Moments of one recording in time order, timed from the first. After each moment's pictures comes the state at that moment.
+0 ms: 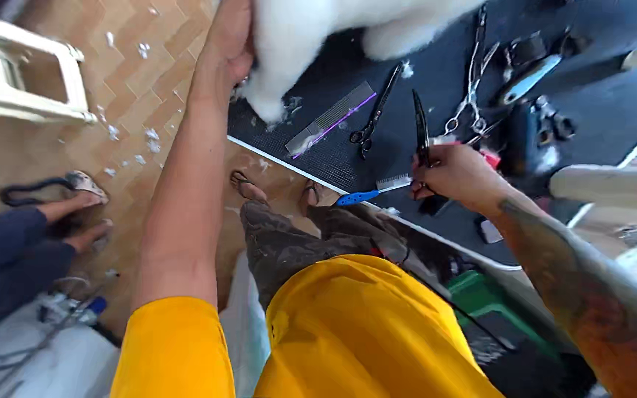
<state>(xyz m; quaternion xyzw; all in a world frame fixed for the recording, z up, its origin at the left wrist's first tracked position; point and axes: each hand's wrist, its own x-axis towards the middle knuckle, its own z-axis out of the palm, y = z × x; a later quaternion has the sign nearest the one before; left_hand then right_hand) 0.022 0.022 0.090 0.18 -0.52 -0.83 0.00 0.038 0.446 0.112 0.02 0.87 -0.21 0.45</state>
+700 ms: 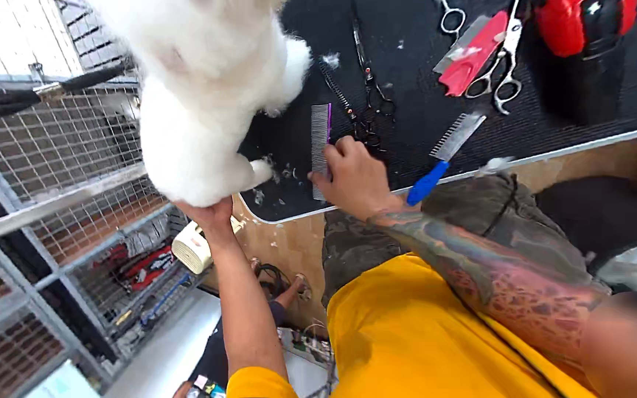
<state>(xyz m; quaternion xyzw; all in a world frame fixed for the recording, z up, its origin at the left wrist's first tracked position) -0.005 0.020 0.110 0.21 -0.50 -0.84 -0.02 0.080 0.307 0.048 0.07 0.87 -0.46 0.15</state>
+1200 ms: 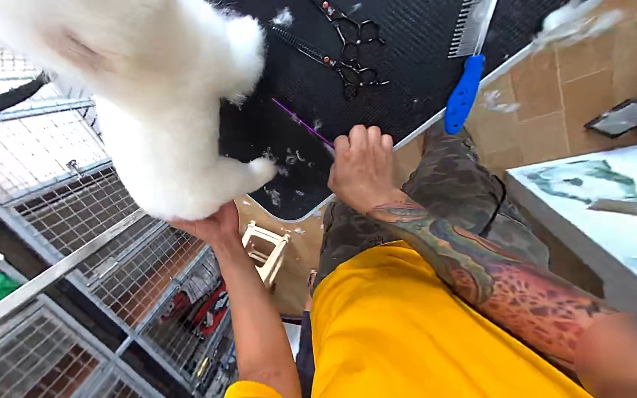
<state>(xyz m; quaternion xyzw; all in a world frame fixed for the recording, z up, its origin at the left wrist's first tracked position) -0.025 0.004 0.110 0.09 -0.55 -0.82 -0.12 0.133 0.220 0.028 0.29 0.86 -0.40 0.10</state>
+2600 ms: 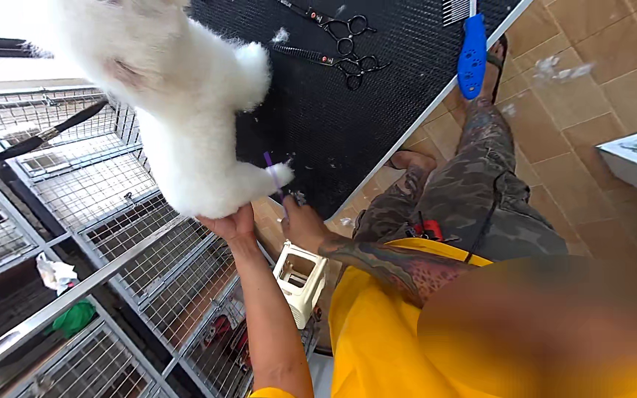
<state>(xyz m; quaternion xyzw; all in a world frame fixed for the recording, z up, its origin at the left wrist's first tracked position) -0.045 -0.017 0.111 0.07 -0.53 -0.82 -0.22 0.100 0.078 0.079 0.26 0.60 -0.71 0.27</state>
